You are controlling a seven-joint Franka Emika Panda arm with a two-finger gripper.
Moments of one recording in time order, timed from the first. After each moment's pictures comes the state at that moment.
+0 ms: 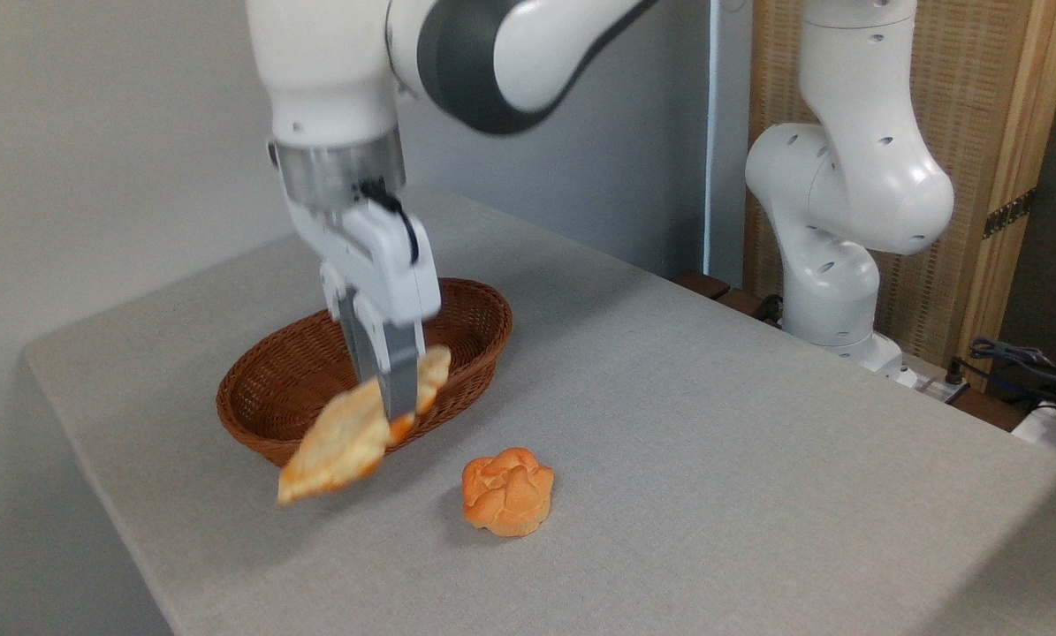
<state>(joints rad) -0.12 0.01 0.01 -1.82 -0.04 1.89 0.78</state>
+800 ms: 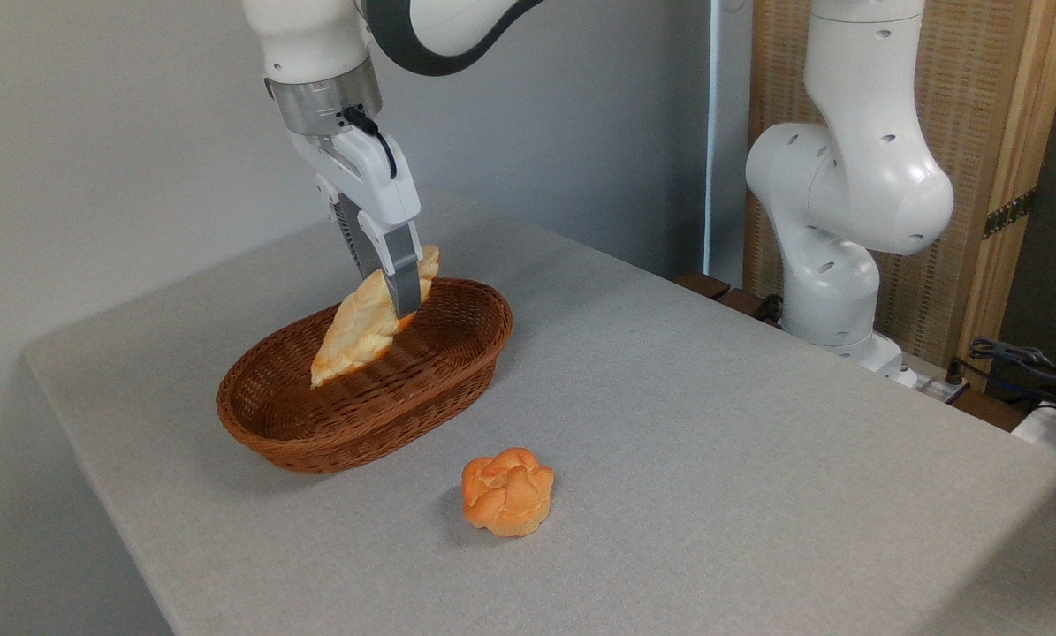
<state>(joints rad) -0.13 -0.04 -0.20 -1.84 -0.12 1.75 0.56</state>
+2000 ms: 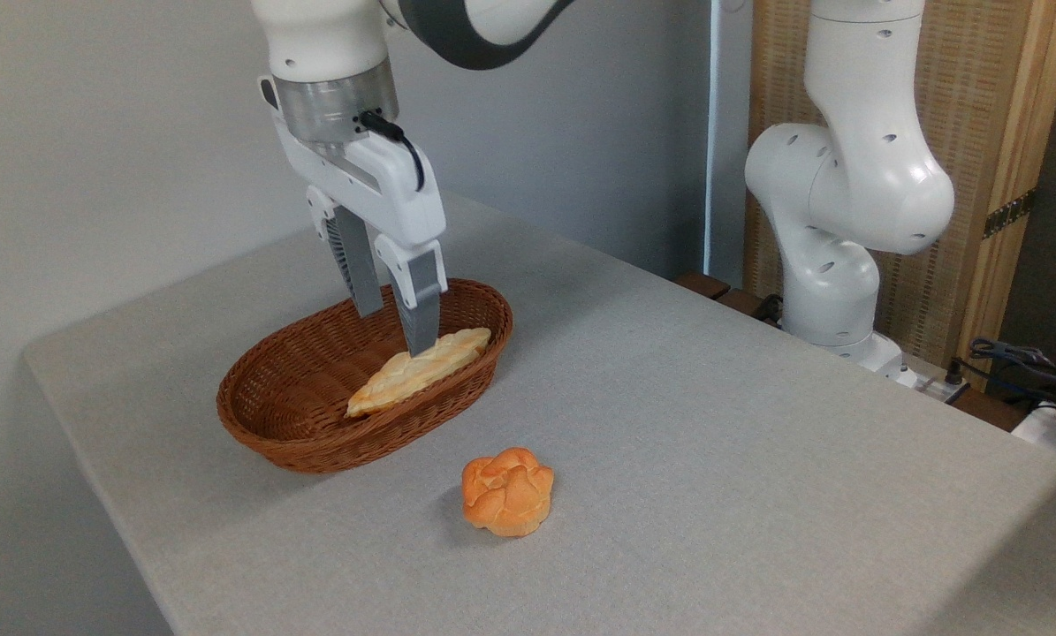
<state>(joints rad) -0.11 -0.03 -0.05 -1.80 -0.10 1.77 0.63</state>
